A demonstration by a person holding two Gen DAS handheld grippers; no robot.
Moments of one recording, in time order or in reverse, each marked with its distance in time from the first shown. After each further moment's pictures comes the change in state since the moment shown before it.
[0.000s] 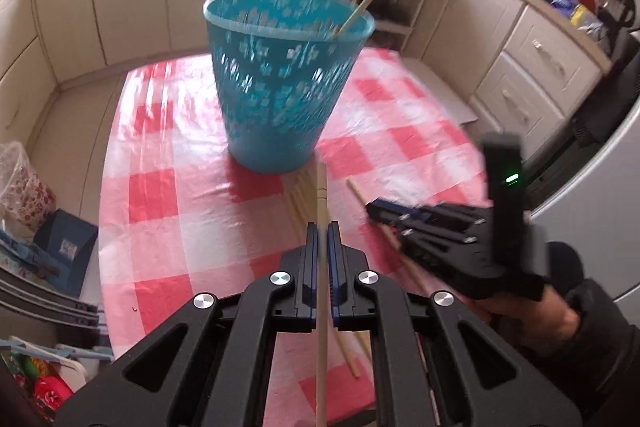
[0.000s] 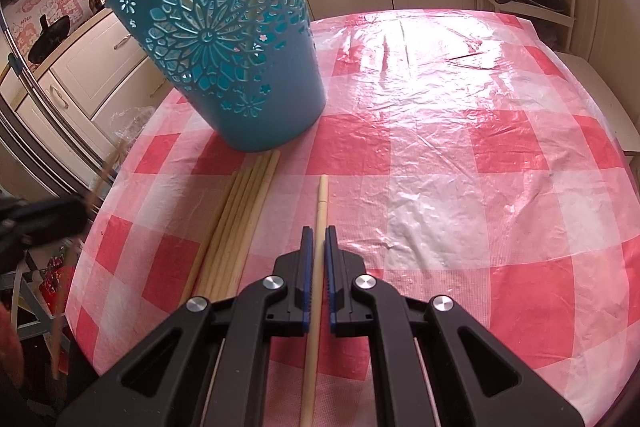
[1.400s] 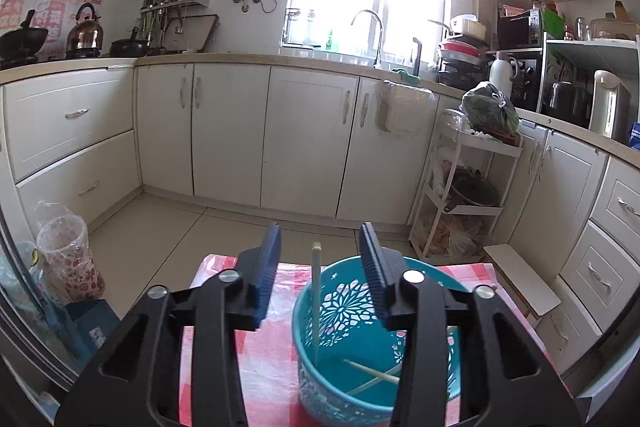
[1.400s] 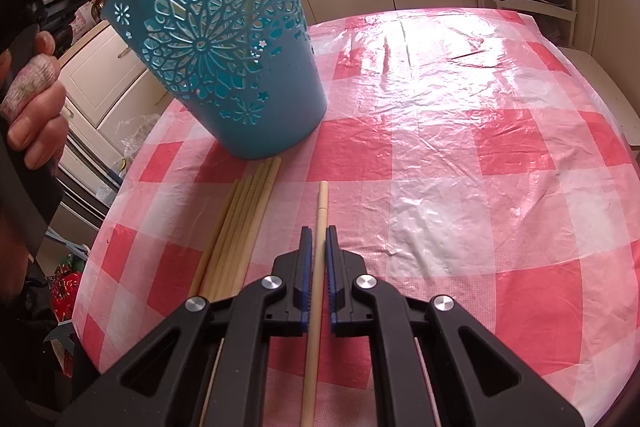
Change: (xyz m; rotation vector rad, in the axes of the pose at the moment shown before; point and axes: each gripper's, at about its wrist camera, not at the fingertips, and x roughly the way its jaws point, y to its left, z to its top) left arm 0.018 0.020 0.108 -0.140 -0.603 0.380; right arm 0.000 -0.006 0.000 0.012 -0.014 0.031
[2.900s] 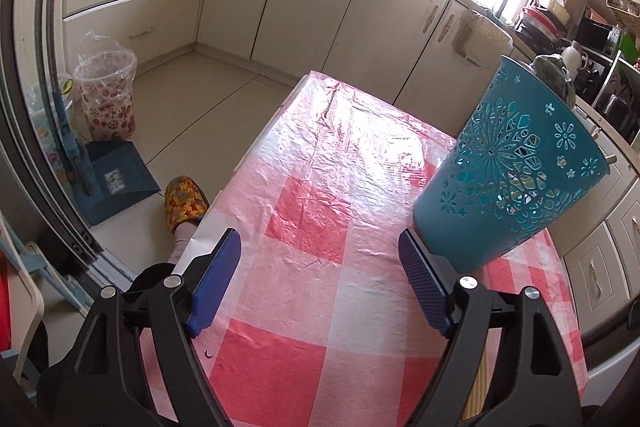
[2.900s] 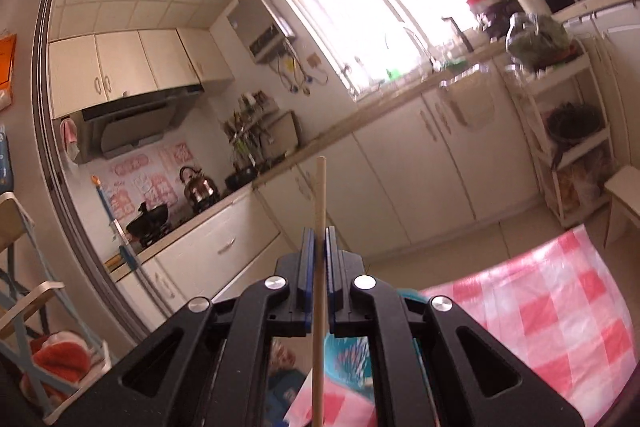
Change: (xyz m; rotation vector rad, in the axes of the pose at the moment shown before) left arm -0.016 0.120 -0.144 -0.299 0.359 0.080; right arm -0.156 0.075 0.147 0.074 -0.785 0.233
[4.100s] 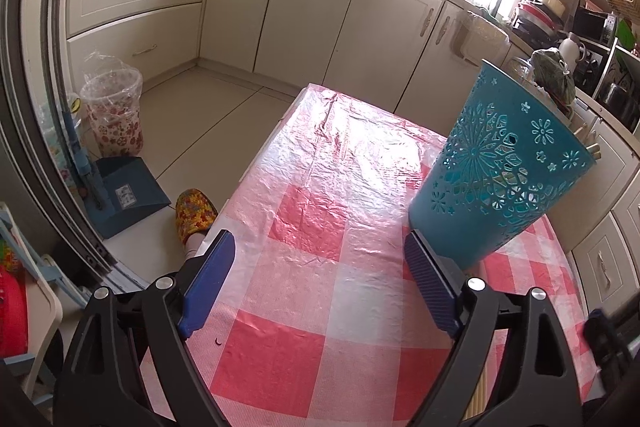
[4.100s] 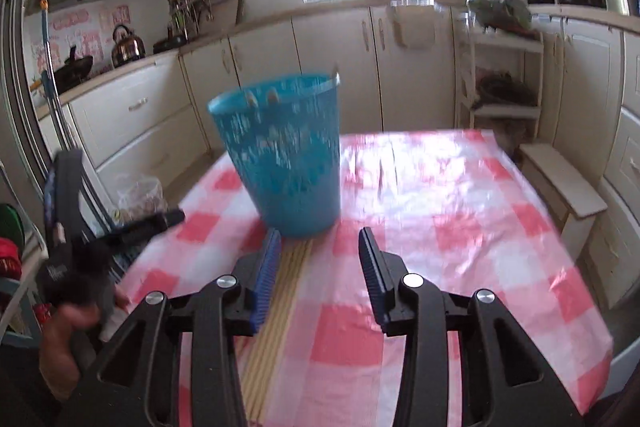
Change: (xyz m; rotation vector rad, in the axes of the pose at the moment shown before) left arm -0.022 -0.015 -0.001 0.058 -0.040 0.041; right arm -0.059 -0.047 -0.179 -0.216 0.508 -0.305
